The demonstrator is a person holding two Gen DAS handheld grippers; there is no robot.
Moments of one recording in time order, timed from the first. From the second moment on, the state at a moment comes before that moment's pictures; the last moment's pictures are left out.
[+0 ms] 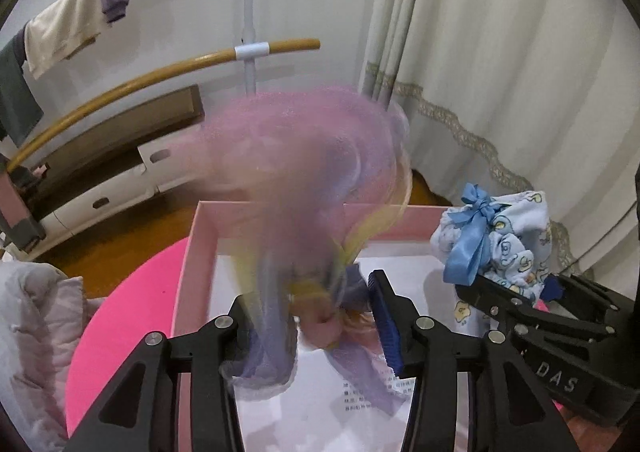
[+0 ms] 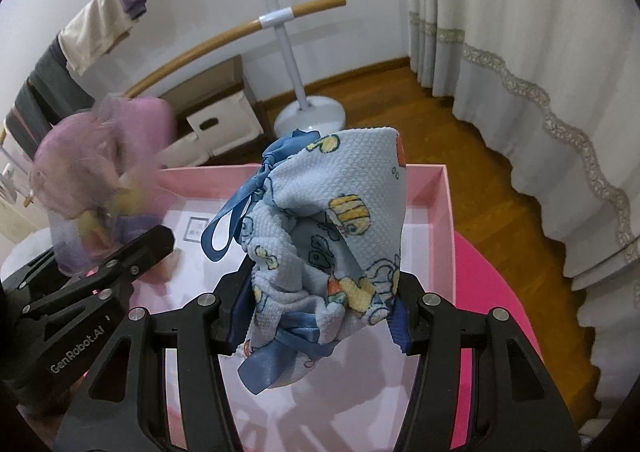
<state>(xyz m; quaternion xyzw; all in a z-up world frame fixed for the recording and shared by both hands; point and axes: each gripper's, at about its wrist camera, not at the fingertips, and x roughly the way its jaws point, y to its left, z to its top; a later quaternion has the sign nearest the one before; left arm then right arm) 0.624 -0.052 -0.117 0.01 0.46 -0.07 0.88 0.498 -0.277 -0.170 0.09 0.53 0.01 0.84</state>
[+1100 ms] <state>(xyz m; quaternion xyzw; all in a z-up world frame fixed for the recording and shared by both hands) 0.333 -0.002 -0.056 0.00 0.31 0.02 0.95 0.345 -0.273 -0.057 0.12 0.40 0.00 0.91</state>
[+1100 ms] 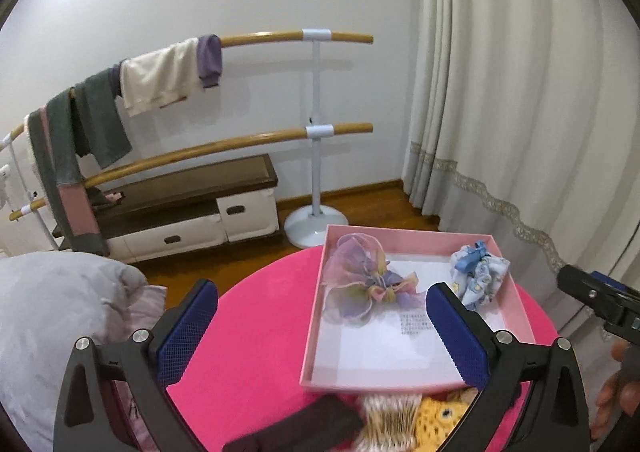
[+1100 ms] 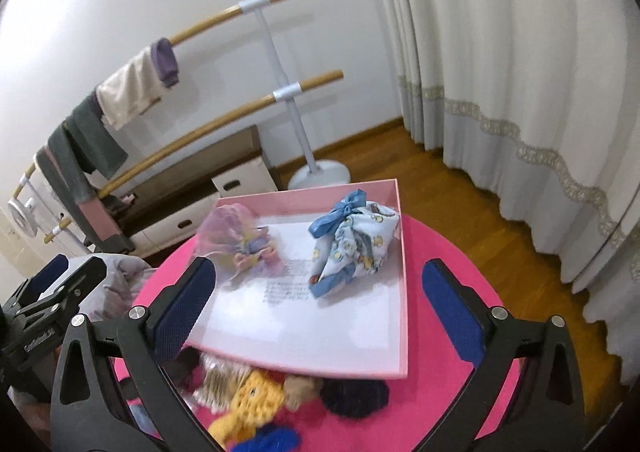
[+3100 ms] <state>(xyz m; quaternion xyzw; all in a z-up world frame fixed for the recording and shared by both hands) 0.072 -0.005 -0.083 -0.01 0.31 0.05 0.95 0.166 -0.221 -0.059 0.08 0.37 0.01 0.93</state>
